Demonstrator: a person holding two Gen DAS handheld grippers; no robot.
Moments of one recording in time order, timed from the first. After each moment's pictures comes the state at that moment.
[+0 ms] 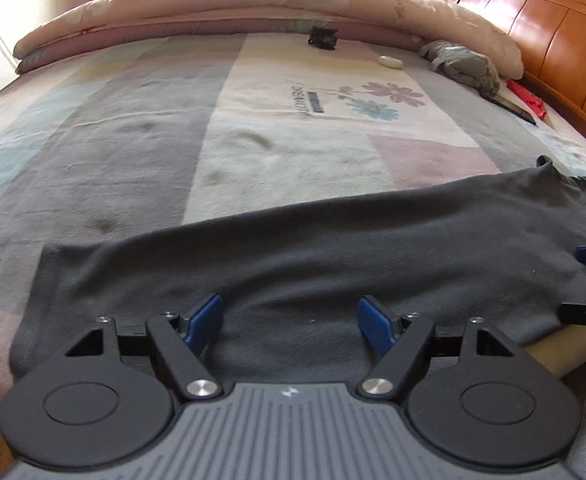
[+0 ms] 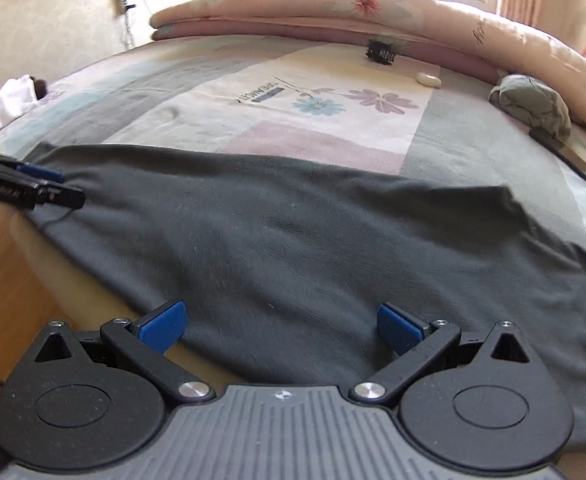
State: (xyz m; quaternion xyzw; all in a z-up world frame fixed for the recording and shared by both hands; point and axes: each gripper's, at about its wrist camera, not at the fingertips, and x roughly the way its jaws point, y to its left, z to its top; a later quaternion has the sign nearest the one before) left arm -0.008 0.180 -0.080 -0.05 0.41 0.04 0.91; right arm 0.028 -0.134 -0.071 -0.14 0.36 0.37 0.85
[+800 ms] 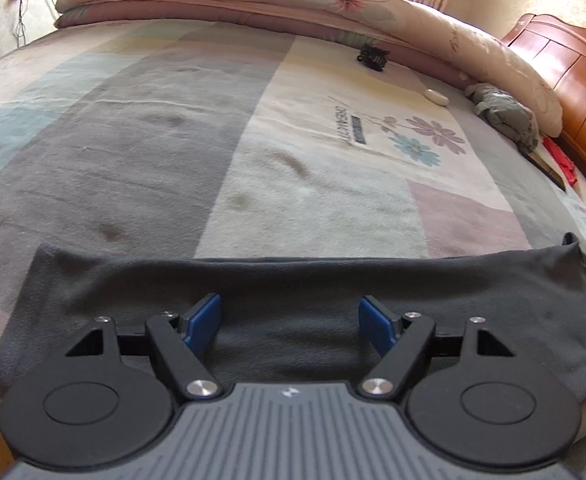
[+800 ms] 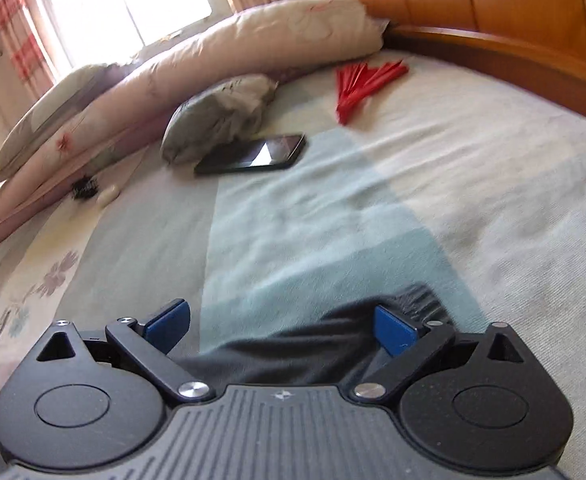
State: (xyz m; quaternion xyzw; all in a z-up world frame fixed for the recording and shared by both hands) left arm 0.019 0.200 -0.081 -0.13 0.39 0.09 0.90; right arm 0.248 -0.391 -0.074 0.14 0.34 0.11 0.92
